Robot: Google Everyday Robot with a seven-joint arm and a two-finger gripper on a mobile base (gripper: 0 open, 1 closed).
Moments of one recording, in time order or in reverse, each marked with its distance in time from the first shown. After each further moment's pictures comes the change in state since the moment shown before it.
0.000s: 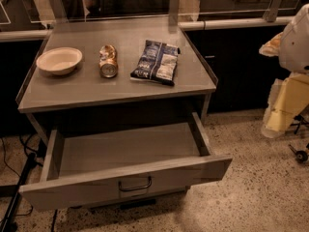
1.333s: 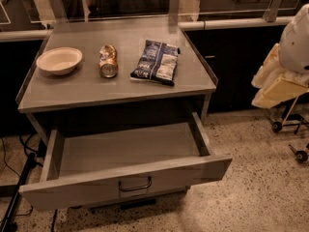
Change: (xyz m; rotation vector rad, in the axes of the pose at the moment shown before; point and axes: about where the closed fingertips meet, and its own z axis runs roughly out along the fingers) arm 0.000 0.000 0.000 0.000 0.000 0.000
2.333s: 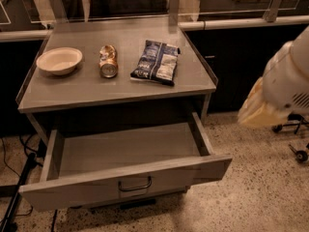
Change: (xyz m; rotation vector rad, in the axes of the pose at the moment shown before) arm -0.010 0.039 0.036 -0.019 -0.030 -0.013
